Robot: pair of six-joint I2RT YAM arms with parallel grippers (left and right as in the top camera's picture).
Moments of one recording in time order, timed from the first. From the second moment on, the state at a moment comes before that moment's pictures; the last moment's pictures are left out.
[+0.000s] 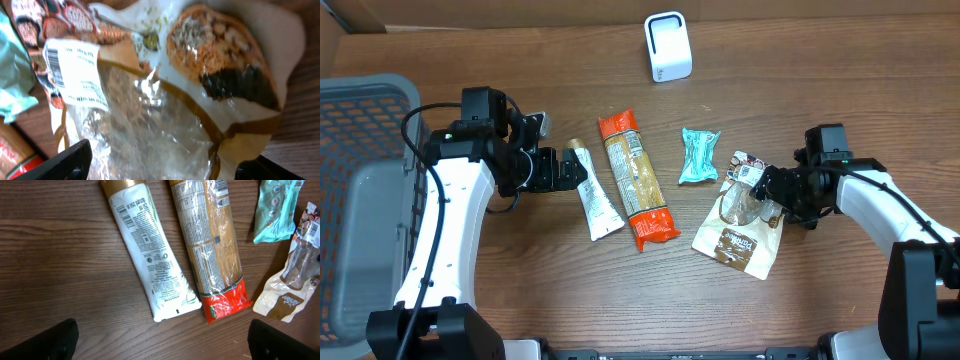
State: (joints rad) left arm 0.07 1.54 1.28 -1.08 0.36 0.00; right arm 0.04 1.66 0.91 -0.64 -0.33 0.51
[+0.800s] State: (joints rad) left arm 0.07 1.54 1.28 -1.08 0.36 0.00; right arm 0.04 1.66 0.91 -0.58 -0.35 0.46
